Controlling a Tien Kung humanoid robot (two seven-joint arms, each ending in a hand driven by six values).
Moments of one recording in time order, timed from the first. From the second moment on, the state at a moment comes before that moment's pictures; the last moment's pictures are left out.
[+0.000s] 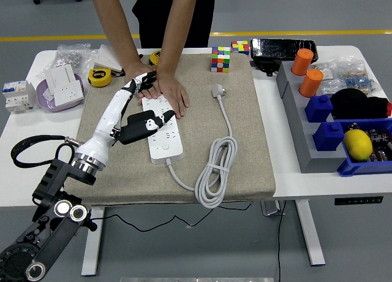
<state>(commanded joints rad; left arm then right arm) -0.10 0.09 -1.16 -1.56 1.57 0.17 -0.12 0.08 -0.09 1.40 0.18 -1.50 0.02 -0.11</state>
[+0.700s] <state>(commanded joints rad) -0.14 0.11 -1.16 -1.54 1.77 0.03 0.11 0.08 -0.09 1.40 0.18 -1.49 0.01 -0.11</state>
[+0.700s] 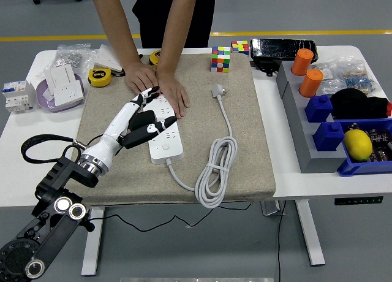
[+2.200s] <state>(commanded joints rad) -0.19 0.12 -1.06 -1.43 2.15 -0.14 0.31 0.08 -0.09 1.40 0.18 -1.50 0.02 -0.11</state>
